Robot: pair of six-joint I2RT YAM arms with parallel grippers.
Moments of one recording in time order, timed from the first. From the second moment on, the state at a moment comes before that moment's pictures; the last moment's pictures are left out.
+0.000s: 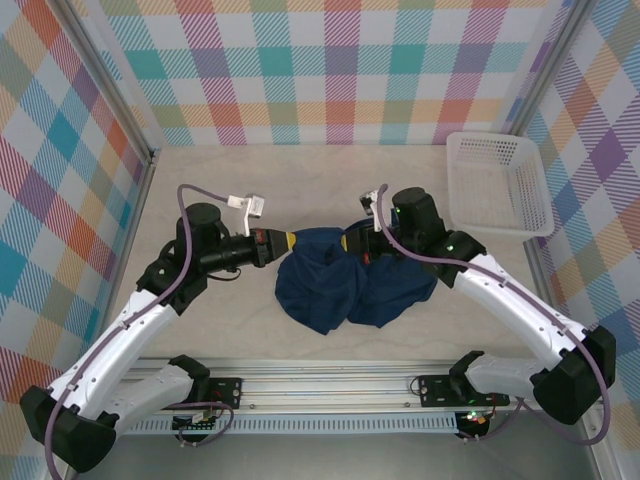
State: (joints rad) left arm -0.49 0.94 0.94 -0.33 0.57 -0.63; right arm 0.64 1.19 1.07 -0.47 -0.41 0.40
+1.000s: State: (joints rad) left arm -0.49 0.99 0.94 -0.47 0.40 -0.55; right arm 0.61 1.09 0.95 -0.17 -0.86 0.48
